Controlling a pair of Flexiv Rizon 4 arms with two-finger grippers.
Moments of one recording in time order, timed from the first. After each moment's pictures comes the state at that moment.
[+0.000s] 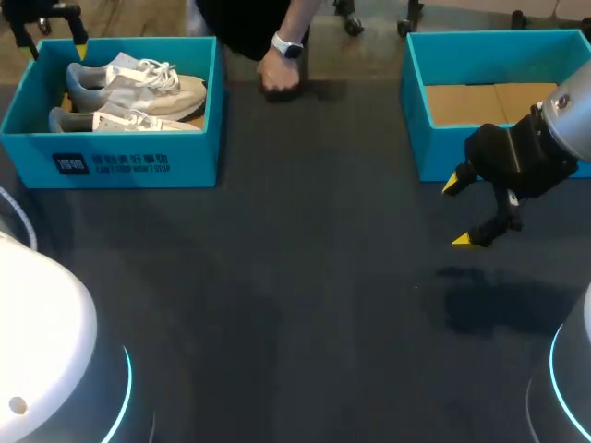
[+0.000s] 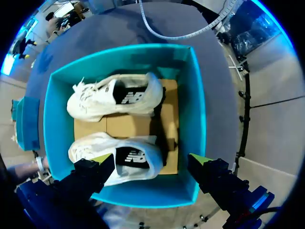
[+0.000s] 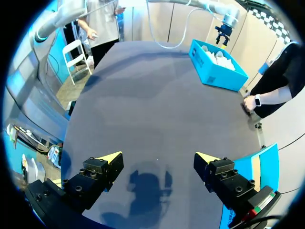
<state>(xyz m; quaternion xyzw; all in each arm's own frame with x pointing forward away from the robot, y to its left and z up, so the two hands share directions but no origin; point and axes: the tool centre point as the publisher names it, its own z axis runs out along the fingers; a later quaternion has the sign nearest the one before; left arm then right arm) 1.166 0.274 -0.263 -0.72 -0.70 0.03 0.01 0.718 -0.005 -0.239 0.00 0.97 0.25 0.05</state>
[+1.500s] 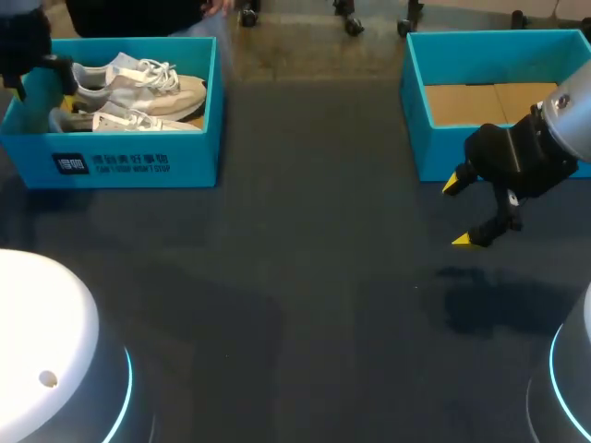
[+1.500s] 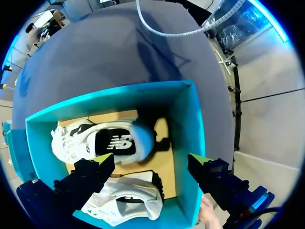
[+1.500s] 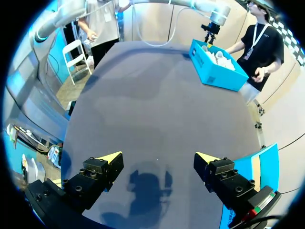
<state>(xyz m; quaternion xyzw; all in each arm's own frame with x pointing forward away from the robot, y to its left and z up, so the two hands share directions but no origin) 1.076 0.286 -0.300 -0.75 -0.66 -0.02 0.03 0.718 -0.005 -0.239 0.00 0.97 0.25 0.05</state>
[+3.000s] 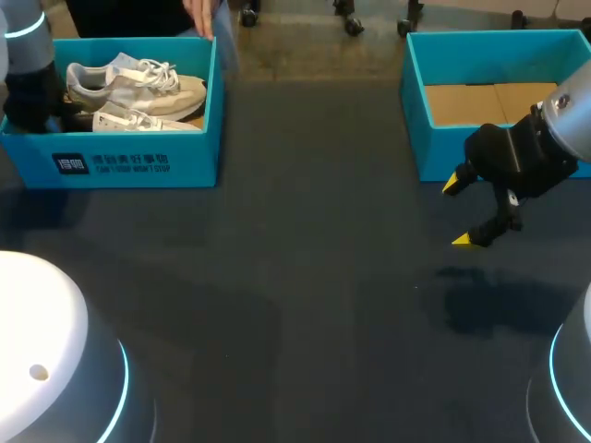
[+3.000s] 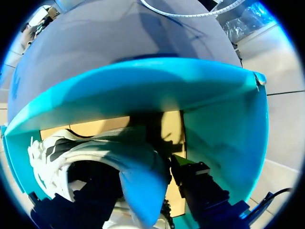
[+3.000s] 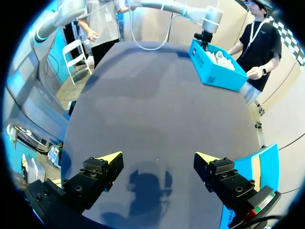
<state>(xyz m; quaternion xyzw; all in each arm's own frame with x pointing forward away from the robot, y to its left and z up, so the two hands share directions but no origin) 1.055 0.283 -0.379 -0.76 -0.65 -0.03 0.01 0.718 -0.005 -0.239 0.00 0.97 0.25 0.05</state>
